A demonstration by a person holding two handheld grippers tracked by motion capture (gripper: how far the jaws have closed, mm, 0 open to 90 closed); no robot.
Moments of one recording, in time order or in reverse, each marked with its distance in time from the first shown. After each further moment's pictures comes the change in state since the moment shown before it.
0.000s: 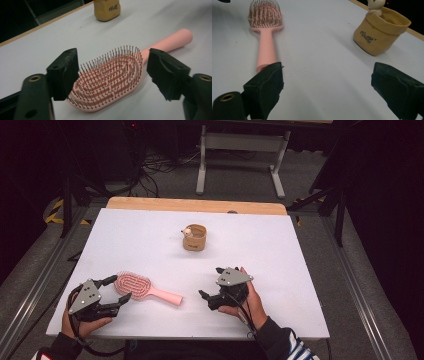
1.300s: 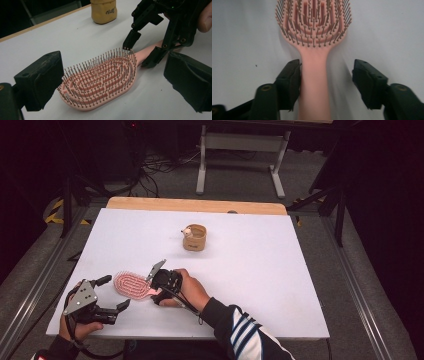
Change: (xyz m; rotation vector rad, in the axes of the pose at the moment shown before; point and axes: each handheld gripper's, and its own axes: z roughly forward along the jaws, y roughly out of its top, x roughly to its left) left arm -0.001 -0.003 -0.005 -0.034 -0.034 -0.038; right arm 0.067 0.072 0.148 0.417 0.275 -0.139
